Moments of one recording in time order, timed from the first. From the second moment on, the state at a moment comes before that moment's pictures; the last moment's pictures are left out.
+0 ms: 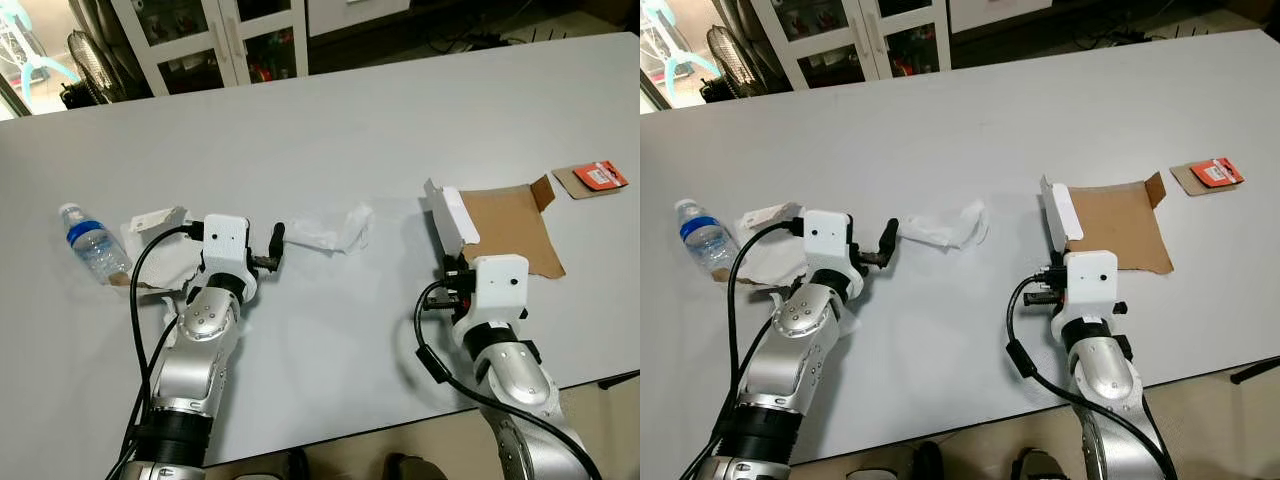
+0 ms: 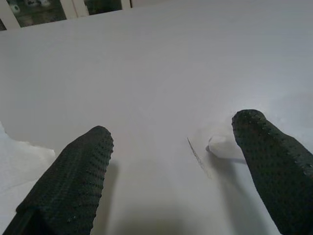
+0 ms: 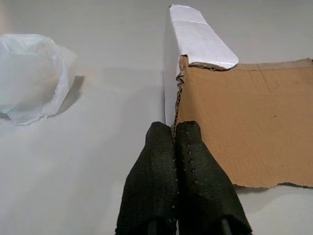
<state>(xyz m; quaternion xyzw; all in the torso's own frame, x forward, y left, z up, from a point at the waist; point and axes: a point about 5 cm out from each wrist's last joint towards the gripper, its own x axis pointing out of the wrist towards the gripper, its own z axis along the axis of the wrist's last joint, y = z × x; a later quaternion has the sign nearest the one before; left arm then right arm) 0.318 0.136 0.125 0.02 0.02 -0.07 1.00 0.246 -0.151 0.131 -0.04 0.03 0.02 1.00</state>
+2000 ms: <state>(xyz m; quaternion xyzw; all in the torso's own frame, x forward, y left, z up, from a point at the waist) 0.318 0.130 0.122 0.01 0.02 -0.07 1.00 0.273 -0.151 0.109 -0.12 0.06 0.04 0.99</state>
